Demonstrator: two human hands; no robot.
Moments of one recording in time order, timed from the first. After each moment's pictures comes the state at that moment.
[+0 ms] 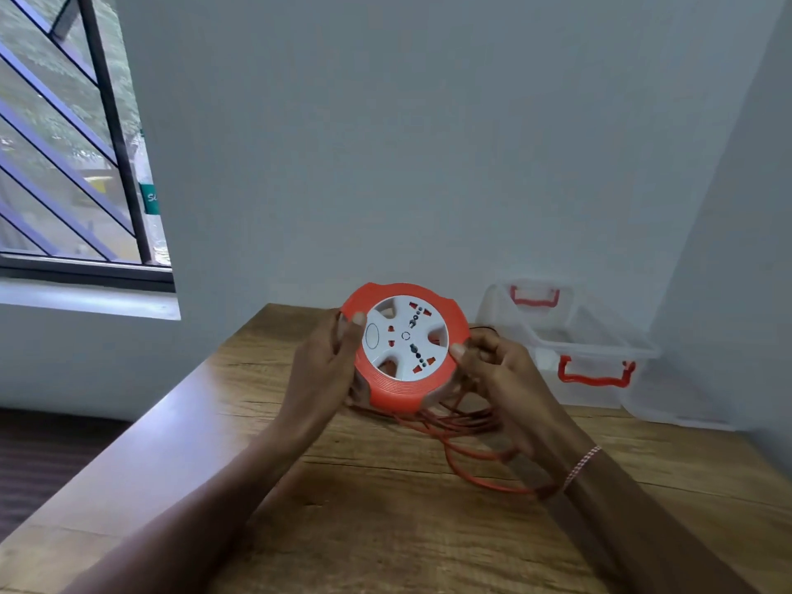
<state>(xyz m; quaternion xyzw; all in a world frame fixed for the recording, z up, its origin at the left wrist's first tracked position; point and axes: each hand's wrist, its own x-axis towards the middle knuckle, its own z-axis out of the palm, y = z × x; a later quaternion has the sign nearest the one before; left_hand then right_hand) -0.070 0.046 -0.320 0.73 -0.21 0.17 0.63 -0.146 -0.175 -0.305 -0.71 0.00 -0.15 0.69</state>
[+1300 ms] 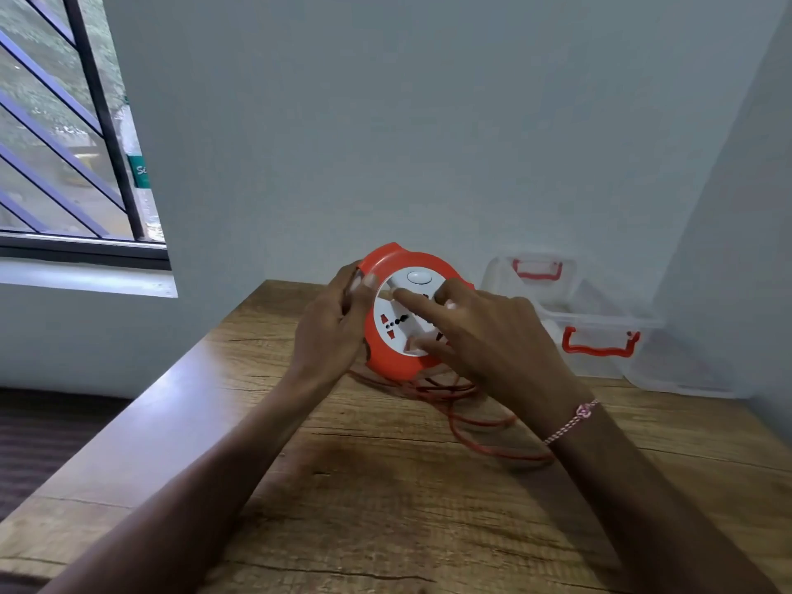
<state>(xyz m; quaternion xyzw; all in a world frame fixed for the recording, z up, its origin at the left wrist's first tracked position) -0.066 0.041 -0.304 0.75 -0.25 0.18 0.58 -0.150 -0.149 -0.273 -0.90 -0.16 -0.38 -0.14</state>
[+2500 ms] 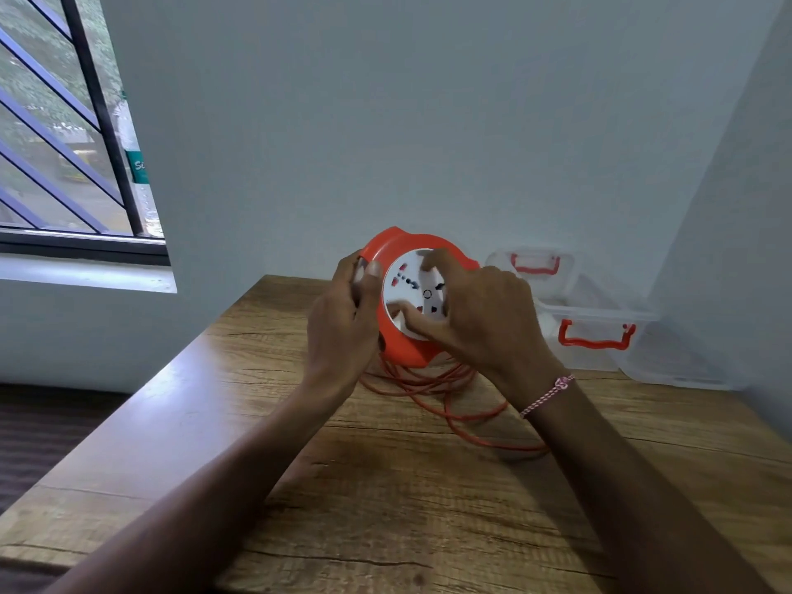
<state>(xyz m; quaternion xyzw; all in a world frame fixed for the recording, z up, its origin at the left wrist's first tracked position) -0.079 0.021 -0.305 0.74 -0.21 0.27 0.59 -0.140 -0.141 -0.264 -0.89 -0.08 -0.44 0.01</state>
